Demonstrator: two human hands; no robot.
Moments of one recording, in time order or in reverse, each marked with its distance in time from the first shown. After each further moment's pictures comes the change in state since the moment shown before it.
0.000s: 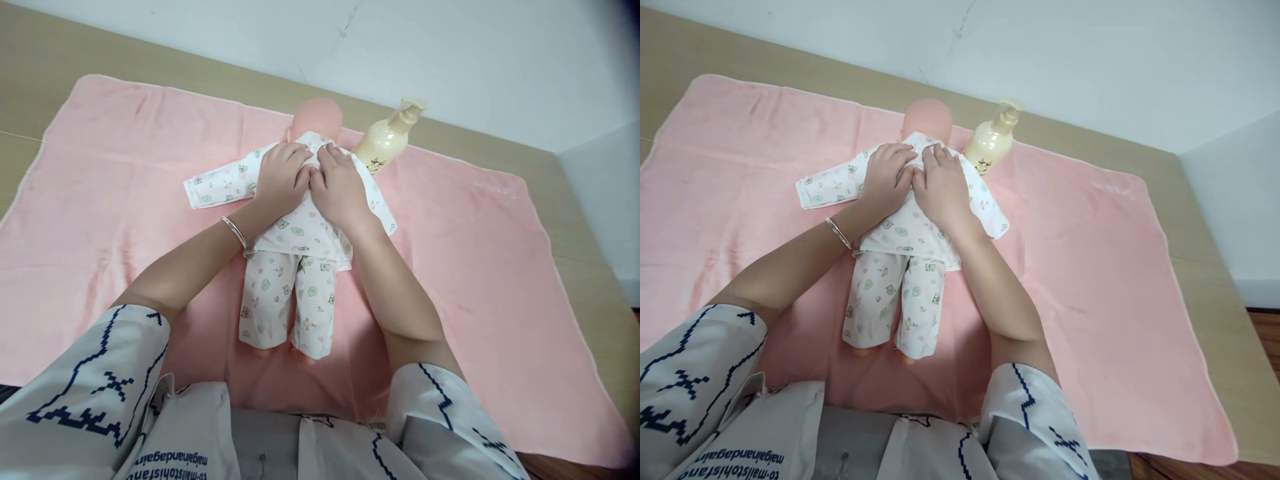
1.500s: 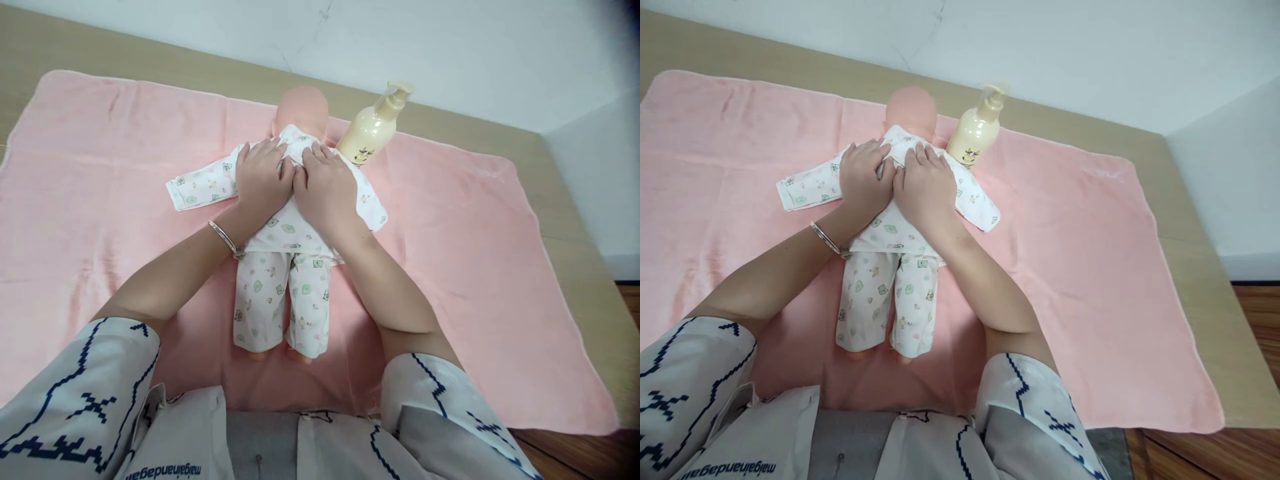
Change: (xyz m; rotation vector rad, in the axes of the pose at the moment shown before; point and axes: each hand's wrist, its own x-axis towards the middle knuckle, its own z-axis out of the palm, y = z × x) left_hand -0.004 0.002 0.006 0.115 0.099 -0.133; right_hand -0.011 -0.023 -0.009 -0.077 -0.014 0.110
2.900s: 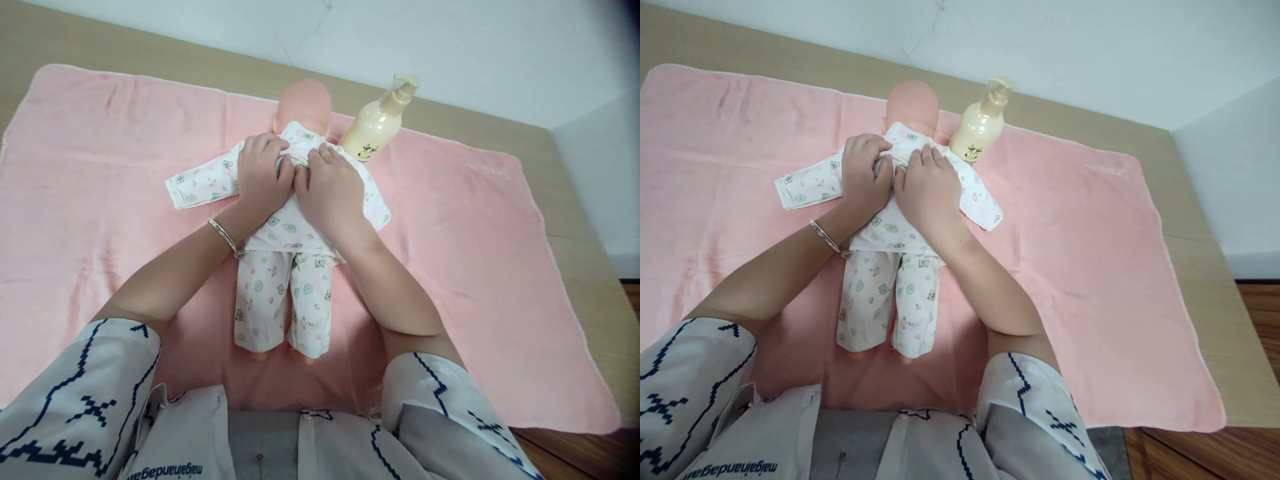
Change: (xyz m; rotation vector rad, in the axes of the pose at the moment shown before) left_hand -0.003 0.007 -0.012 0.003 0.031 0.044; right_hand -0.007 0.003 0.003 0.004 0.049 -0.004
